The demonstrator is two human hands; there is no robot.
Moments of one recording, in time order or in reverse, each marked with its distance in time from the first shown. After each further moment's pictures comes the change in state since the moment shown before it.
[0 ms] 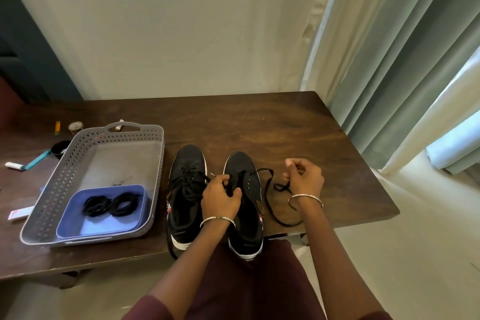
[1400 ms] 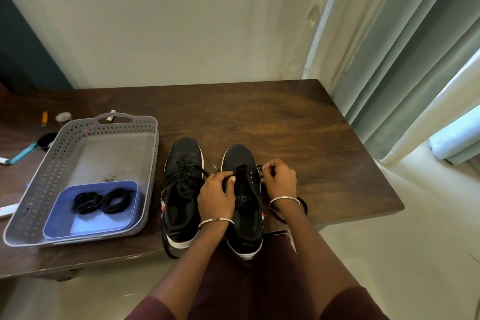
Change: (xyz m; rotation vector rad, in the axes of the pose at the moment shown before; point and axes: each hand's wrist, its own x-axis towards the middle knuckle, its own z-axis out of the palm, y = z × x) left_hand 0.006 -0.010 0.014 0.045 0.117 0.130; right_hand 0.004 0.039 0.052 -0.383 -0.243 -0.132
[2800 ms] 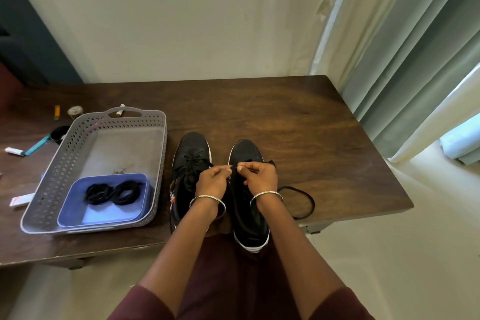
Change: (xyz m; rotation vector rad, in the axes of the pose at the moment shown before) left_hand 0.028 -0.013 -0.020 -0.551 -0.239 -0.554; right_hand -0.029 -0.043 0.040 0.500 -0.144 0.219
